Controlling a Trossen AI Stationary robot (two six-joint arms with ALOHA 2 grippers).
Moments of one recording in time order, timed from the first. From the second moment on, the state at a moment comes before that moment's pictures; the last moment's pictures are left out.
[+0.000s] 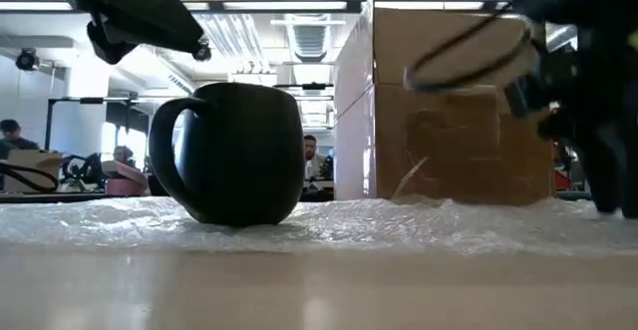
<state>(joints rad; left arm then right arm) -0.62 1.29 0.80 -0.26 -0.75 -0.85 0.42 1.63 0.77 -0.68 0.01 0.68</state>
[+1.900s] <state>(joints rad) -0.47 1.45 0.79 0.00 -0.55 -0.77 0.22 1.97 1.59 -0.54 0.03 -0.07</state>
